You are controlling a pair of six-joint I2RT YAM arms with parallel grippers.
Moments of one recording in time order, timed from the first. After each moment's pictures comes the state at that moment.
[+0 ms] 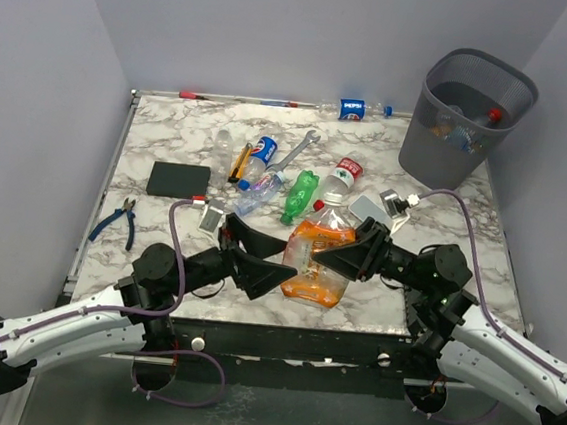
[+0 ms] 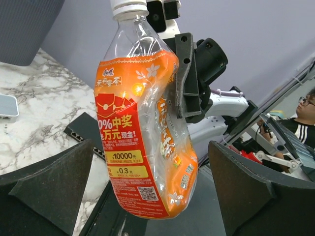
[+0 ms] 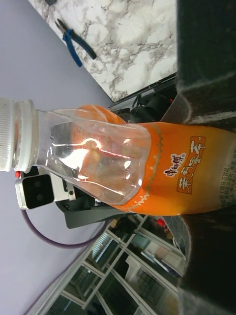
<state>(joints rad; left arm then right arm) -1.07 0.55 0.44 0.39 0.10 -0.71 0.82 0.72 0.49 0.54 -0.46 0.97</state>
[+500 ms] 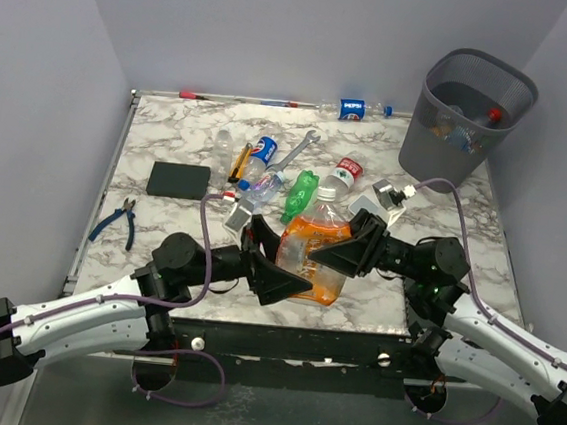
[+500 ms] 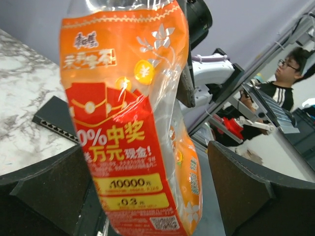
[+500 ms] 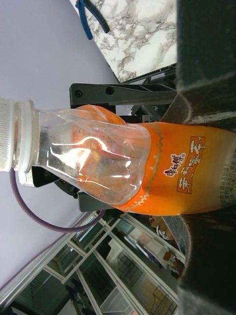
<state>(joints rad) -1.07 0.69 0.51 0.44 0.28 -0.72 0.82 0.83 0.55 0.69 -0.58 0.99</state>
